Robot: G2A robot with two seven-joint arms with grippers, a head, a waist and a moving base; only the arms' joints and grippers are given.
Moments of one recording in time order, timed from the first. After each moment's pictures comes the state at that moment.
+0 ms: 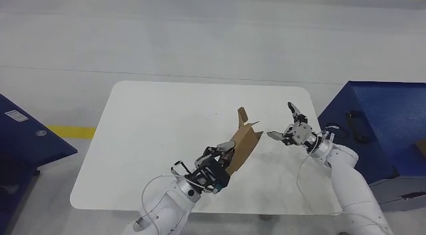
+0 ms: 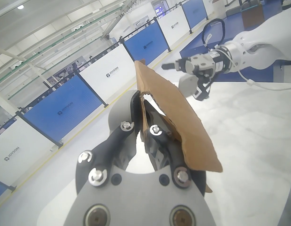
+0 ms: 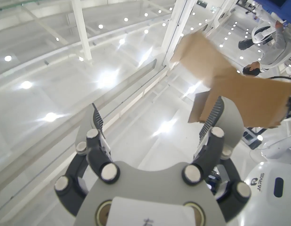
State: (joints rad) left arm 1.30 -1.27 -0.90 -1.80 1.77 -0.08 0.19; right arm -1.05 -1.08 1.42 -1.06 1.40 0.67 0.97
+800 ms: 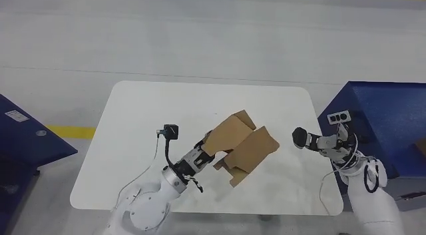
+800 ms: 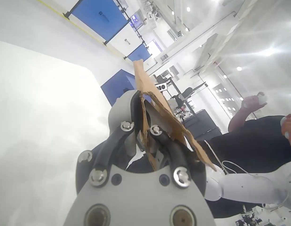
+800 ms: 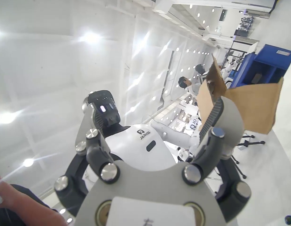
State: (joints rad) left arm 1.31 -1.29 -1.06 -1.82 0.21 -0.19 -0.30; right arm -1.23 -1.05 1.61 -1.29 1.08 -0.32 1.49
